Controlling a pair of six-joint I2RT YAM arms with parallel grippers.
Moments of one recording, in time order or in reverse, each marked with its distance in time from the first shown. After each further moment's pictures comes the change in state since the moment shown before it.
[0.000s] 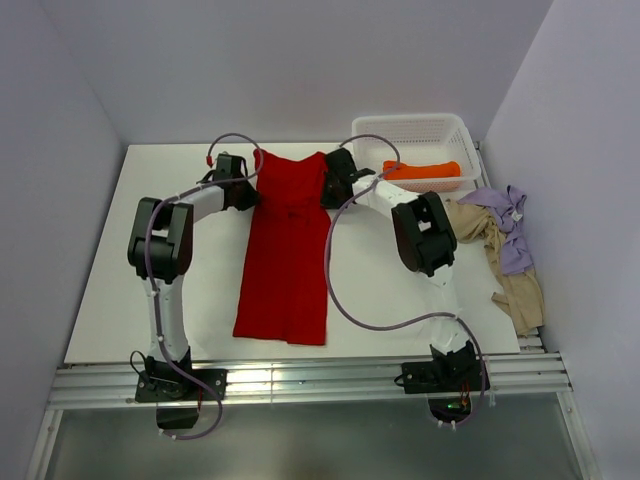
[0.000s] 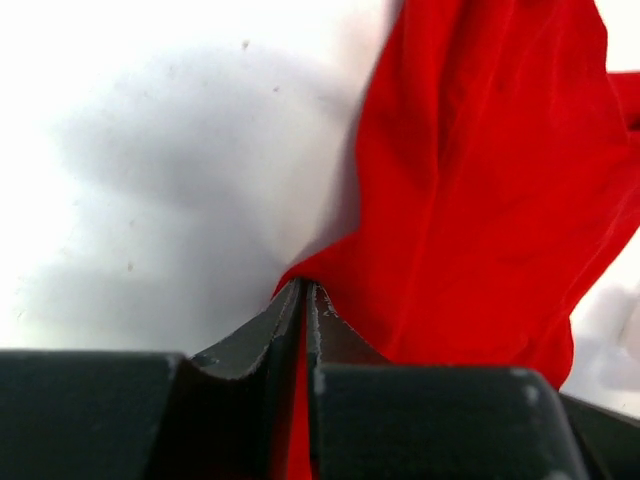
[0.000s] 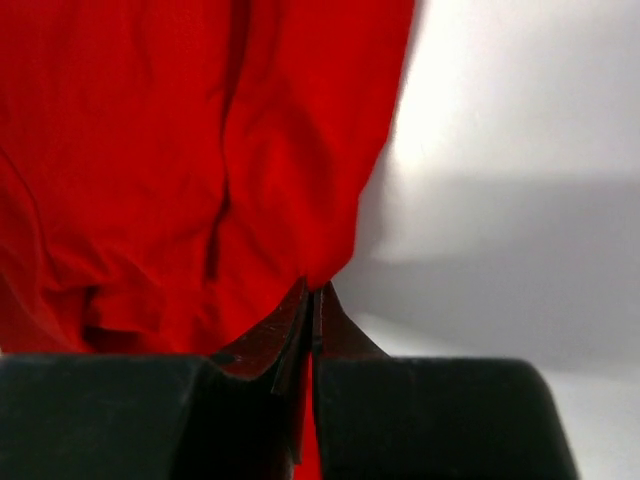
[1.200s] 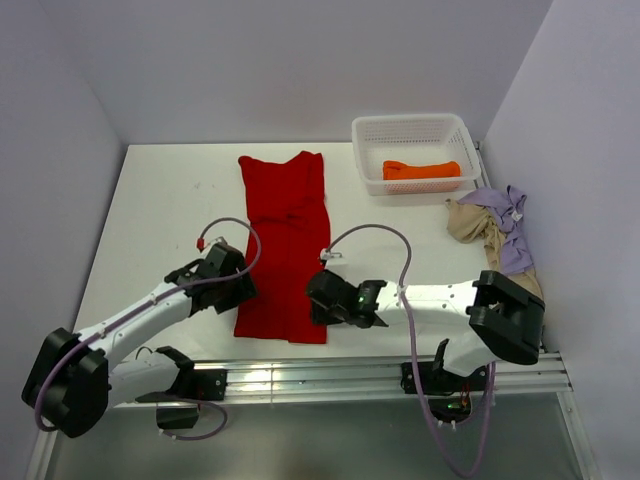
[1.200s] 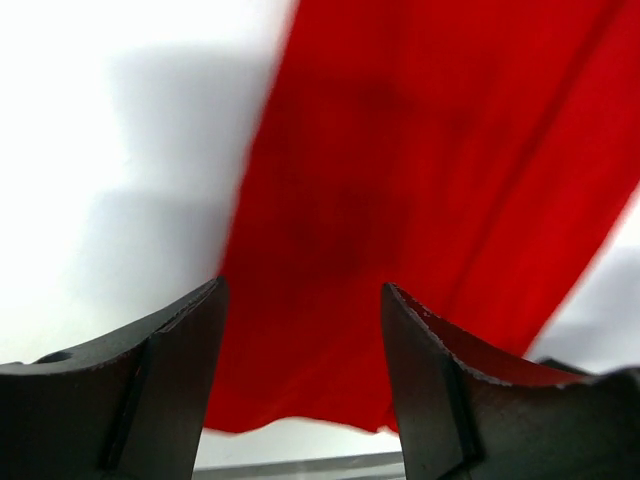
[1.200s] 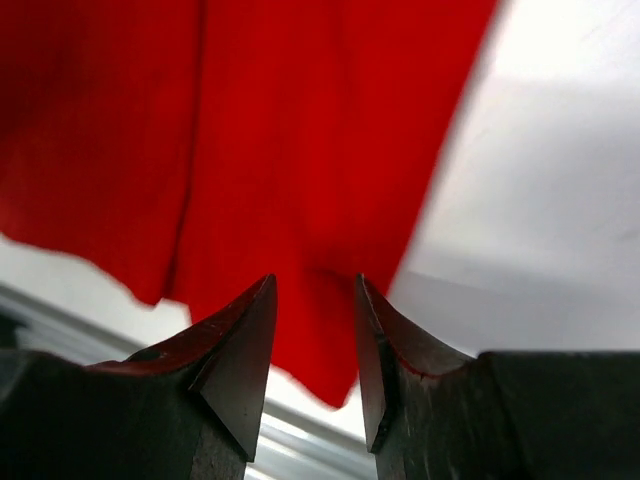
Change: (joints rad) left arm -0.329 -1.009 -0.863 -0.357 -0.126 -0.106; right arm 0.641 -0.811 -0.977 0.087 0.243 0.336
